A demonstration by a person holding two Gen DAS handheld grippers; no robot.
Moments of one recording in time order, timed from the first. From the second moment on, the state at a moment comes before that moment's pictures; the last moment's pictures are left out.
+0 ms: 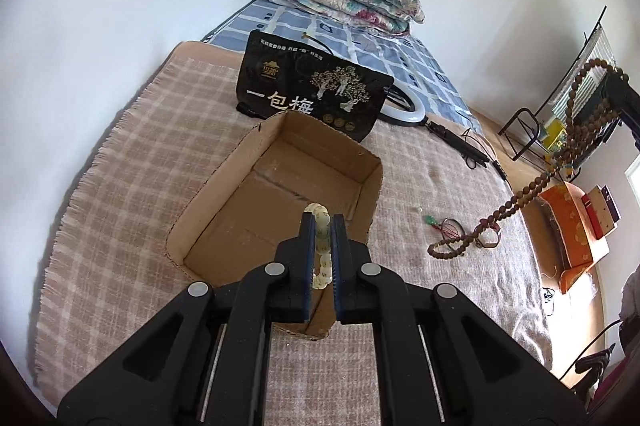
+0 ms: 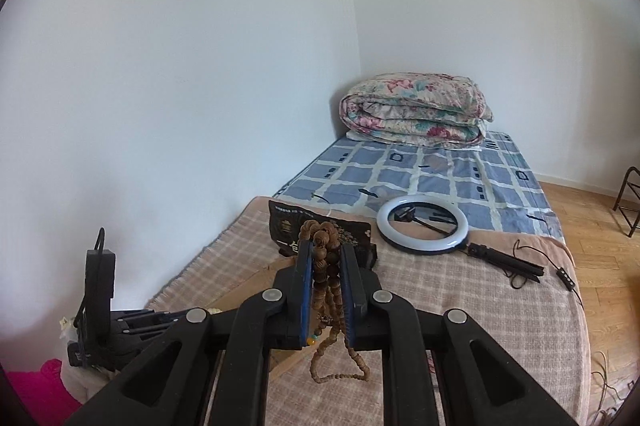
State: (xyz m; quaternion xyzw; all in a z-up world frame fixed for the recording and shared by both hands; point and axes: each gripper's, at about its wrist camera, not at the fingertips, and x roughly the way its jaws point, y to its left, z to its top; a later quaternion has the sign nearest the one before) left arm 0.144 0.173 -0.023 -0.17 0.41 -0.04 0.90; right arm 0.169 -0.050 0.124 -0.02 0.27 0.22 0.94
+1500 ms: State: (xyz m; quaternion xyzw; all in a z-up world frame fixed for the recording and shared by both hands) left arm 0.154 0.210 -0.064 -0.16 0.46 0.02 0.87; right arm 0.249 0.019 -0.018 -0.02 0.40 0.23 0.89
